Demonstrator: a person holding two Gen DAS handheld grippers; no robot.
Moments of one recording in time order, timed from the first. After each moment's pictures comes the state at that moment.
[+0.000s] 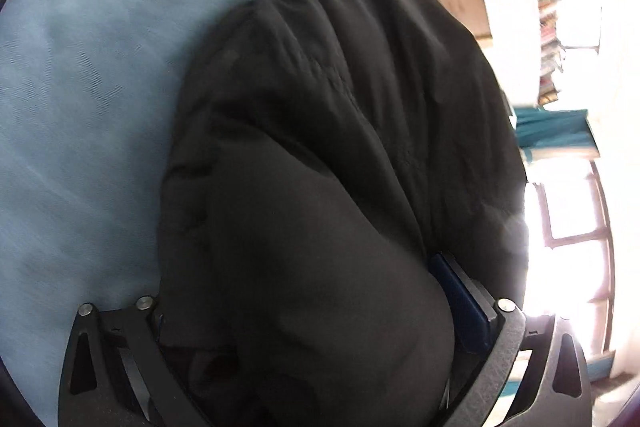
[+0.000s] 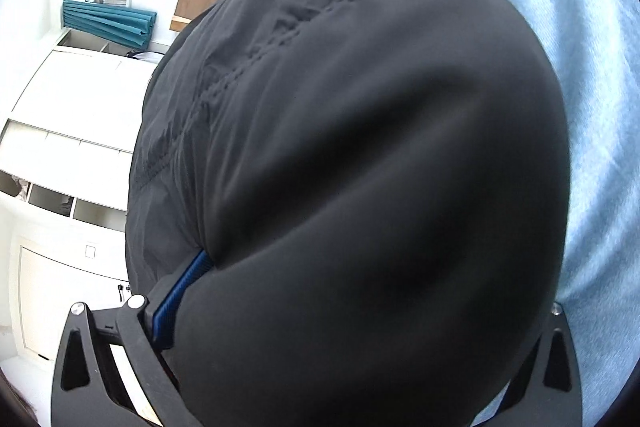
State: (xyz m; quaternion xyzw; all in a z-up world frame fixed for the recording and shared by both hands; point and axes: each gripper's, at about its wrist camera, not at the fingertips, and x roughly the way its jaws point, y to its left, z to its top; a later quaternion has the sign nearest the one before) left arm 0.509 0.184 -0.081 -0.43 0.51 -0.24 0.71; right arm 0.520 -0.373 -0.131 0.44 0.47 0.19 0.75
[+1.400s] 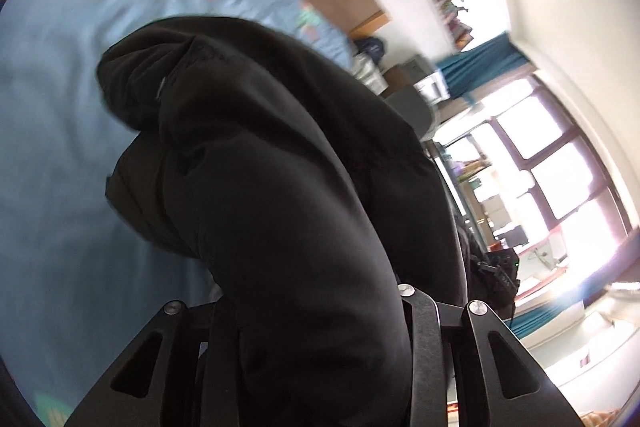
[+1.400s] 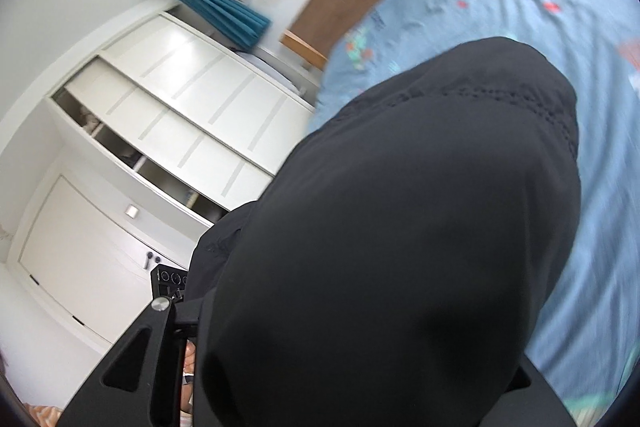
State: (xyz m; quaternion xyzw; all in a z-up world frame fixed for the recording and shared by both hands) left arm 0.368 0.146 0.076 -0.32 0.41 -0.32 0.79; right arm 0.388 -0.324 0.039 0.37 0.33 0.27 0.82
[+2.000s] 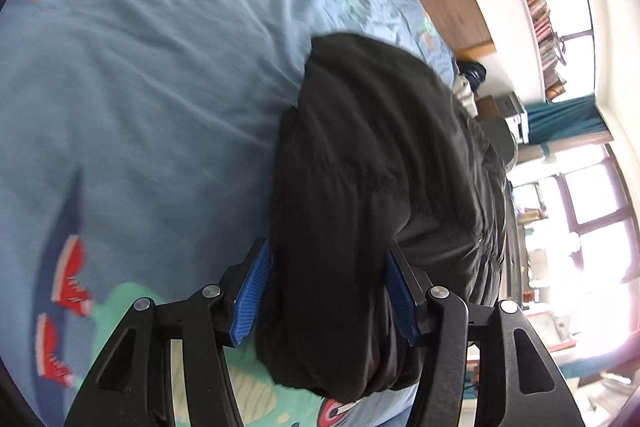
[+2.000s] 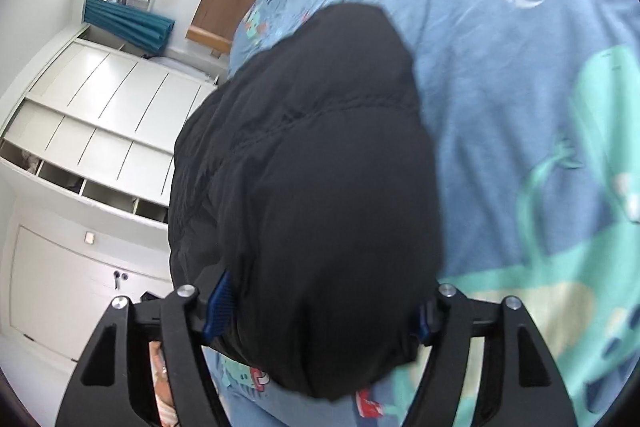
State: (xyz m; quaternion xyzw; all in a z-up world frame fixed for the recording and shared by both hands) left arm 0.317 0.238 0.011 -0.39 0.48 -0.16 0.77; right arm 0.292 -0.414 -0.062 0.43 0.42 0.16 0.79
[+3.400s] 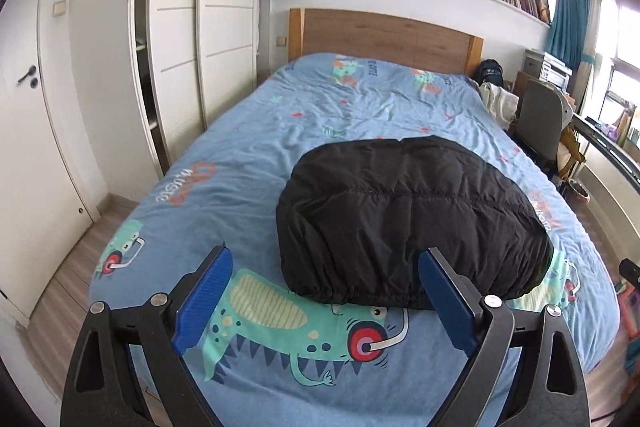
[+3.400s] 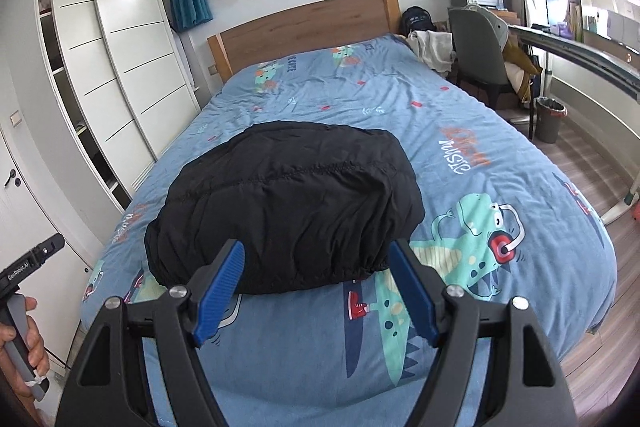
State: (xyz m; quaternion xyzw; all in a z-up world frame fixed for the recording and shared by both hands) left arm 0.085 0.096 0.164 -0.04 0.30 0.03 0.95; right arm 0.064 -0.243 0.153 0.11 0.31 0.01 0.94
